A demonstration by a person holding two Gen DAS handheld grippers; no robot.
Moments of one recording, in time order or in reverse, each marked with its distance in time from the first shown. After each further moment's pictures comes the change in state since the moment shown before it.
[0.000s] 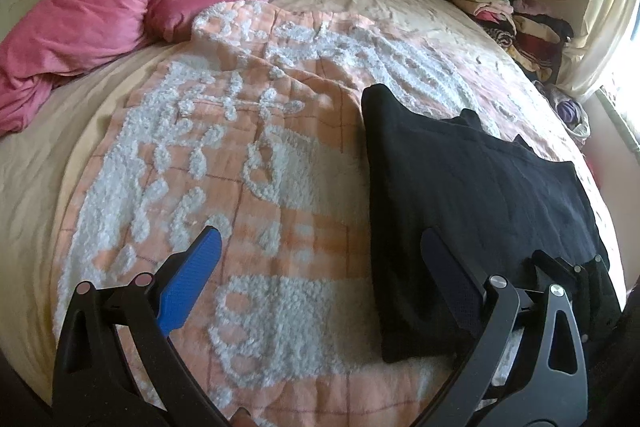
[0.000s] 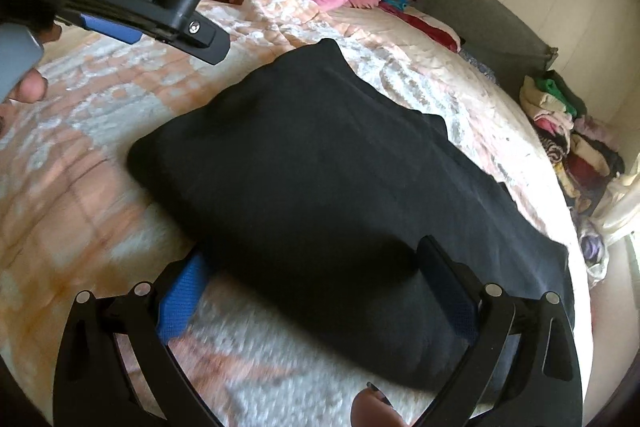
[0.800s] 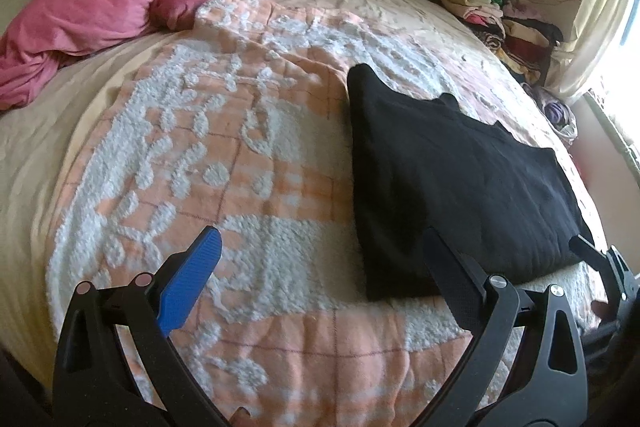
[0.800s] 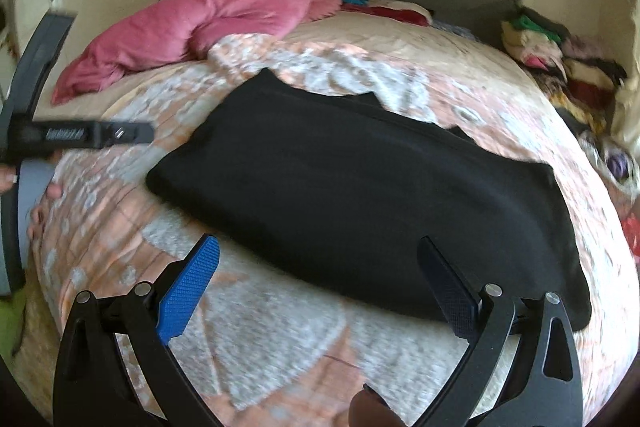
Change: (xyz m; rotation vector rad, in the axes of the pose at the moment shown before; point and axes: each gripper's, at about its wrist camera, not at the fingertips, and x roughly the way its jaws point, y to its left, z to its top) left arm -0.025 0.001 -0.033 -0.015 -0.016 -0.041; right arm -0.071 -0.069 -0.044 0.278 -0.061 0.136
